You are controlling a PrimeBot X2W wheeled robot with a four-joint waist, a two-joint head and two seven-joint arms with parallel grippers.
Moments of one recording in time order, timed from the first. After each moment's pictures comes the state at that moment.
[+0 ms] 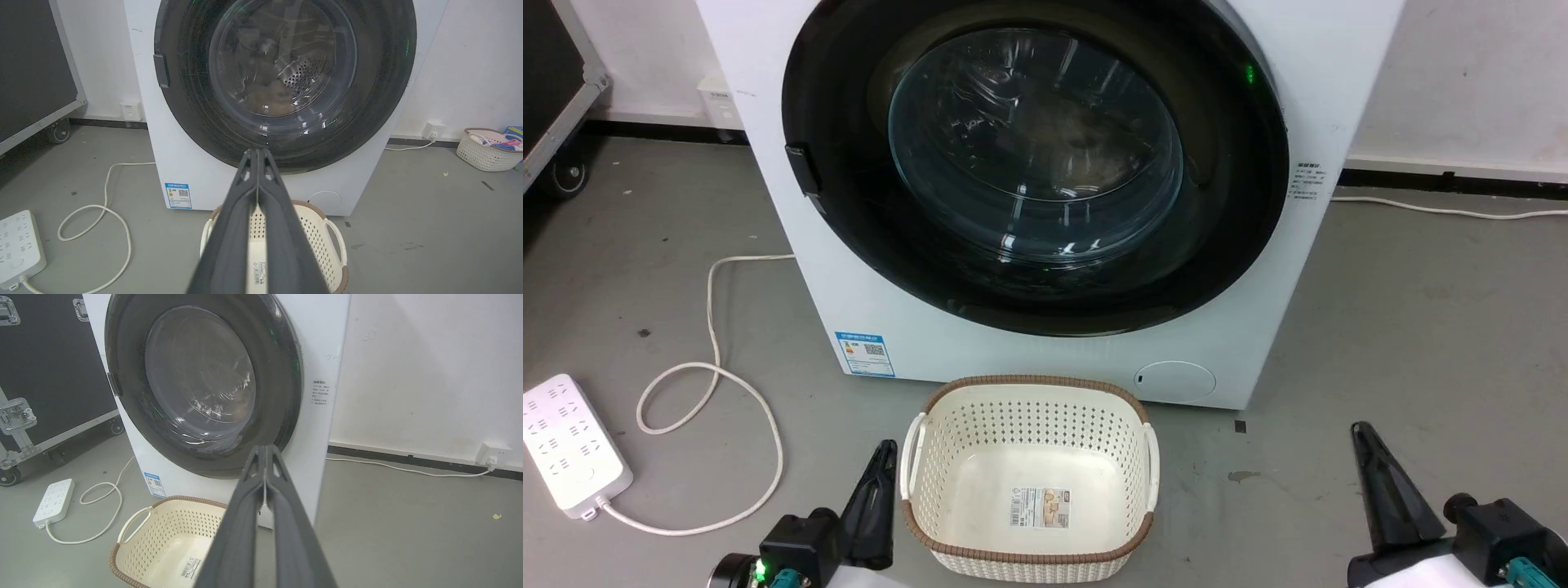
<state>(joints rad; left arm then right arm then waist) 0.03 0.05 -0.09 0.14 -0.13 -0.08 -0.26 0.05 -0.06 -0.04 0.08 0.06 0.13 -0.26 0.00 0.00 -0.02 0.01</state>
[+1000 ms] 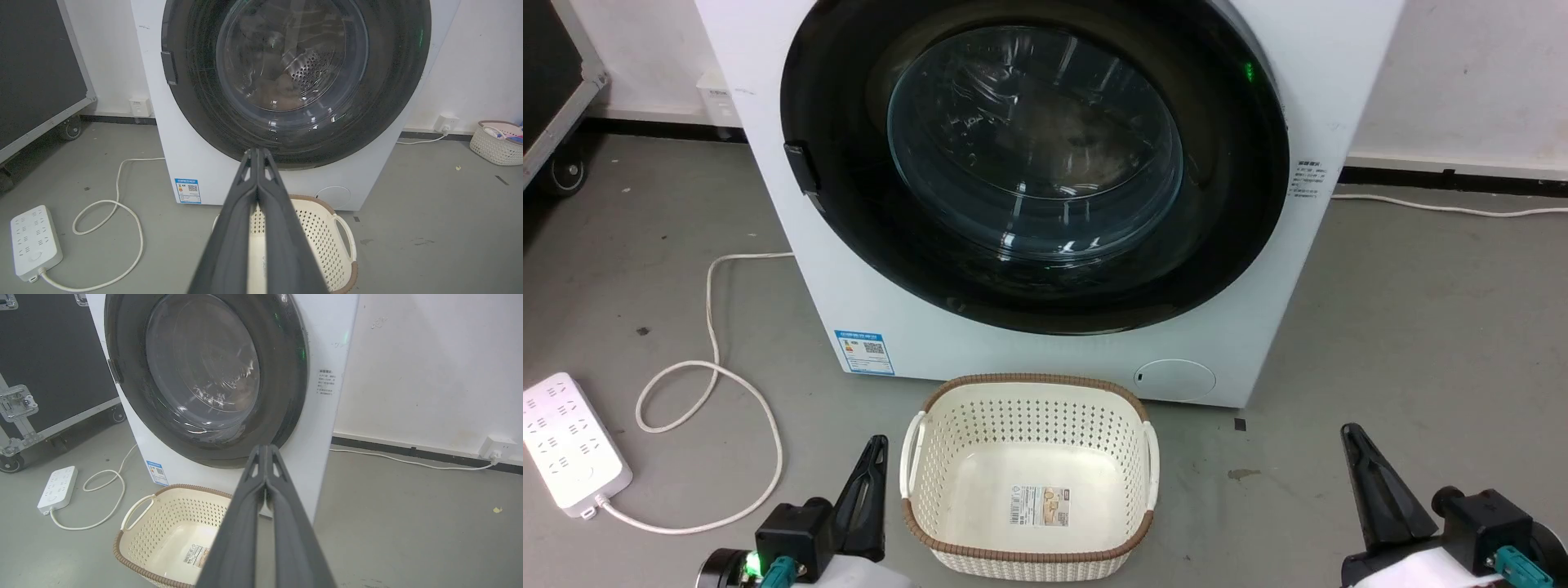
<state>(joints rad) 0.03 0.05 -0.07 0.11 -0.11 -0.06 -0.20 0.05 -0.06 -0.03 0.07 0.05 0.13 -0.20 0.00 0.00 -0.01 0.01</state>
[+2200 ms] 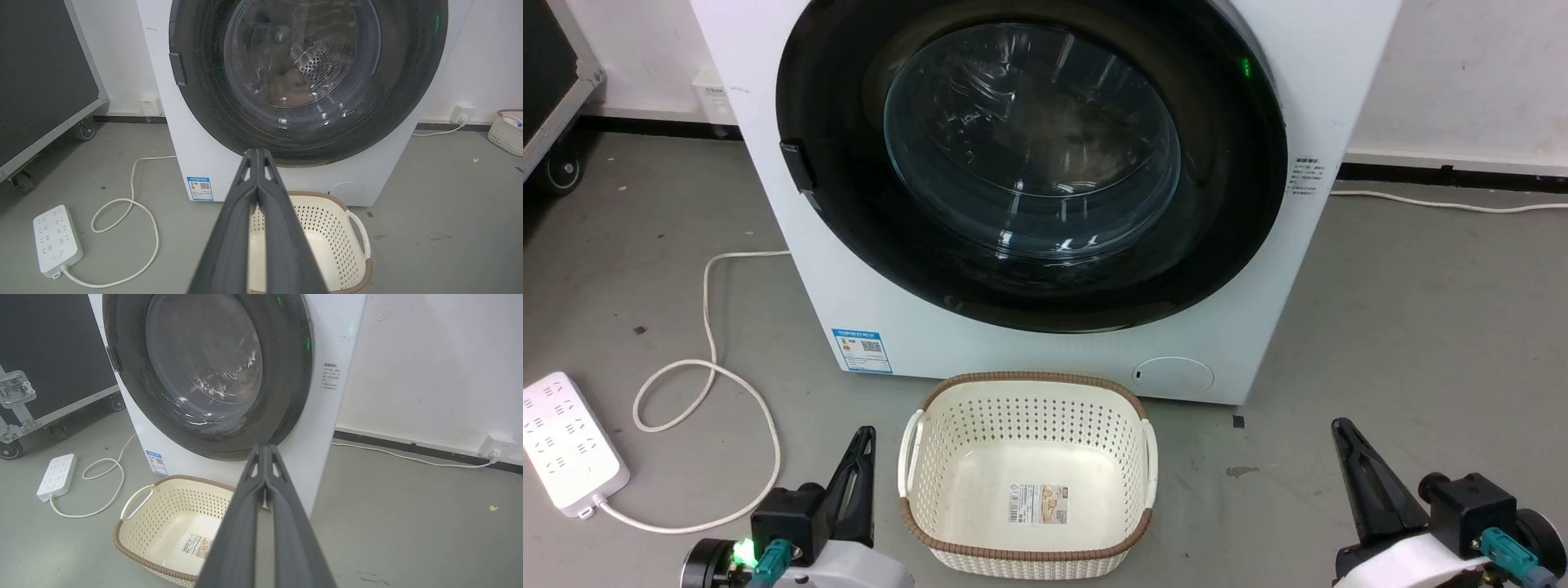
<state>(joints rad) 0.02 0.05 -0.05 0.07 -0.06 -0.04 -0.12 0.04 -0.06 -0.02 0.05 0.03 0.13 -0.12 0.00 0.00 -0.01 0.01</state>
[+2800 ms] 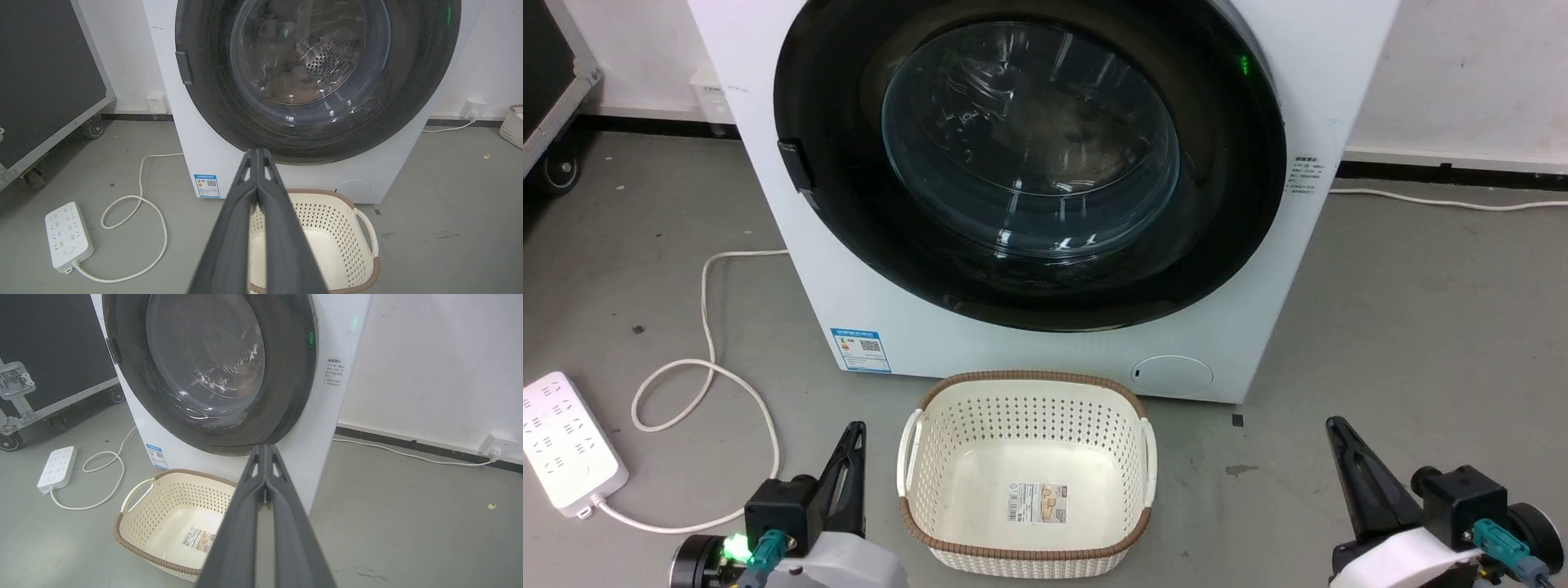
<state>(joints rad) 0.02 0.05 -0.03 0.05 -0.05 -0.03 -0.08 0.03 -0.06 -0.02 0.03 0.03 0.13 -0.08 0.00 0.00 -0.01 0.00</state>
